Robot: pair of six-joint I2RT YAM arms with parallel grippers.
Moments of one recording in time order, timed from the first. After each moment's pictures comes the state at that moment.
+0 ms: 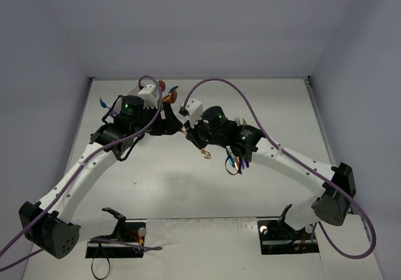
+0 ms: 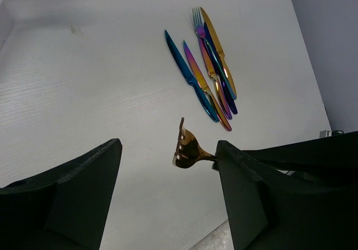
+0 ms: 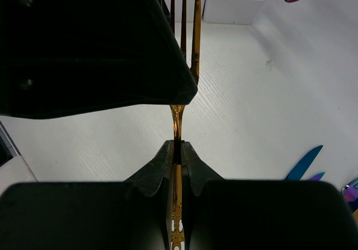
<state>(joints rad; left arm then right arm) -0.46 1.17 1.15 -0.49 0.23 -0.47 0.92 1.45 1.26 -0.34 -0.02 0.00</state>
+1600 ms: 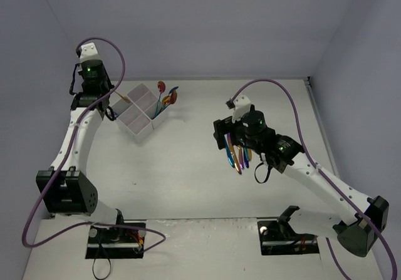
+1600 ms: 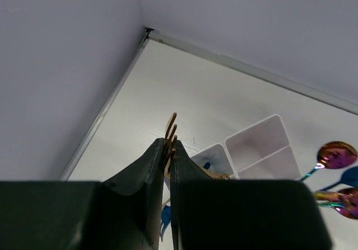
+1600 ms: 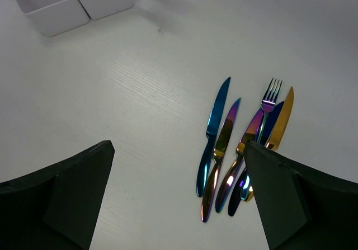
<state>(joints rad) -0.02 1.49 1.47 -0.32 -0.38 -0.16 0.72 1.12 1.02 -0.37 0.17 0.13</state>
